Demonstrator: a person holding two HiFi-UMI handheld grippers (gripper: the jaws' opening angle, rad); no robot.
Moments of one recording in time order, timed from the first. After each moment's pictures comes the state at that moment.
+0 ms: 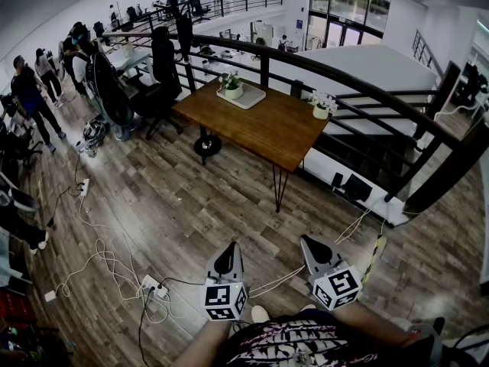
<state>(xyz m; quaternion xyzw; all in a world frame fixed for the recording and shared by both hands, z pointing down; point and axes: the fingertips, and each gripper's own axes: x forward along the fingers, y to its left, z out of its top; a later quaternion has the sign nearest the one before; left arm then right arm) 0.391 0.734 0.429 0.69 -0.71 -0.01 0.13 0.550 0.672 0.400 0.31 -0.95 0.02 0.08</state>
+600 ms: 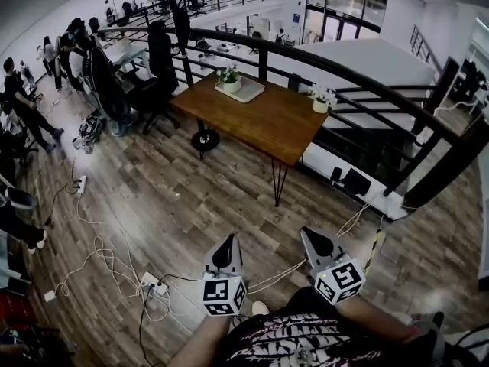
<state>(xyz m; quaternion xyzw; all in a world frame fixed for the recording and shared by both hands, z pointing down) 0.369 0.723 0.424 0.69 -0.71 -0.02 0.12 0.529 0.663 0.393 0.31 -0.95 0.03 0.06</state>
